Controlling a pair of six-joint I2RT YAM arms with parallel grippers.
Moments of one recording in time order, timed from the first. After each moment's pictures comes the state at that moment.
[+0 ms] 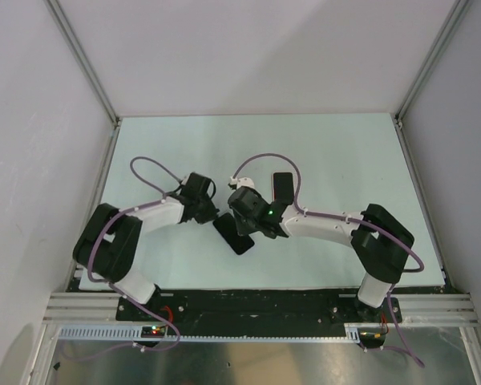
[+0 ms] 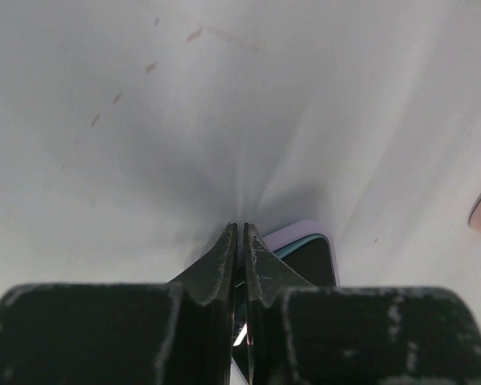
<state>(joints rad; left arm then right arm) -0.46 1.61 0.80 -0.21 -0.05 -0.90 1.03 1.74 1.16 -0.31 0.20 0.58</state>
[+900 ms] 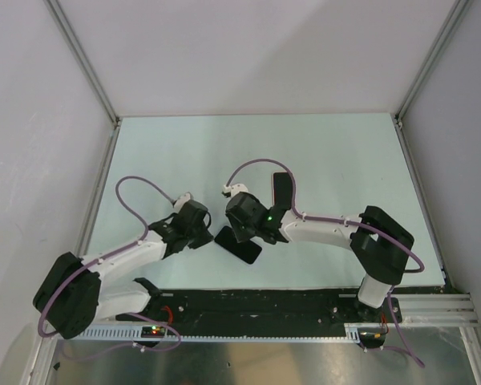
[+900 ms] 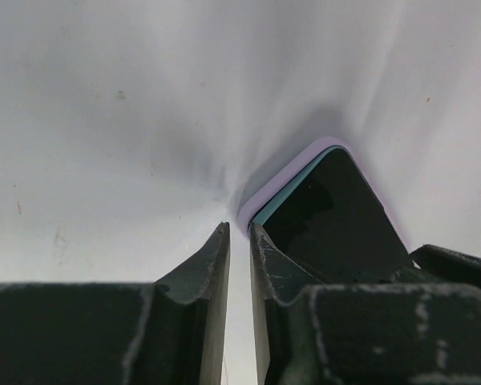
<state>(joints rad) -0.63 1.15 0.51 -0.32 -0.17 -0.98 1.06 1.73 1.13 -0.26 0.16 0.48</state>
